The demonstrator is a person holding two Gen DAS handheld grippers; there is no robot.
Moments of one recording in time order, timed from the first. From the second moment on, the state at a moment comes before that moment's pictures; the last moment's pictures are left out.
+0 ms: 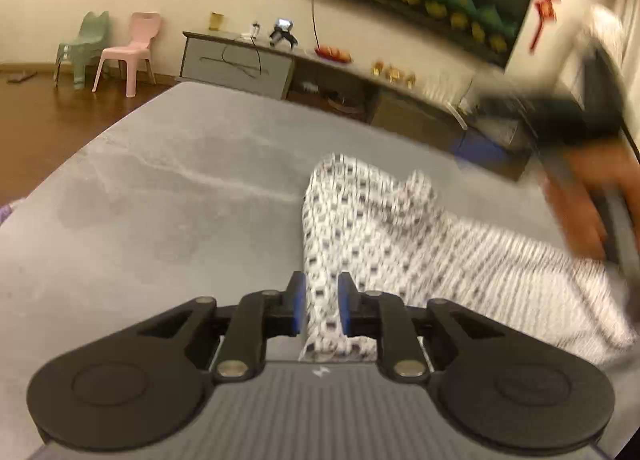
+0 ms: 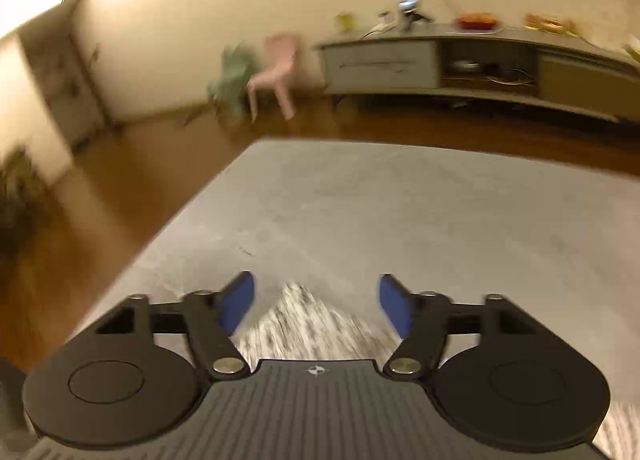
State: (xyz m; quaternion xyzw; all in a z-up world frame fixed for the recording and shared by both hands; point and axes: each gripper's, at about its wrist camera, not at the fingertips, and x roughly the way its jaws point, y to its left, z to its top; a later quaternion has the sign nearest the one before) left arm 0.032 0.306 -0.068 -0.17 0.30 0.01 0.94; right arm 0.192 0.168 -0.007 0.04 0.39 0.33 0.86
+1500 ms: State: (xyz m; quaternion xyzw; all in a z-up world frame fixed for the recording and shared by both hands) left arm 0.183 0.226 -0.084 0.05 0.39 -0.03 0.92; right arm 0.094 0.119 -0.057 -0.04 0.38 0.32 0.87
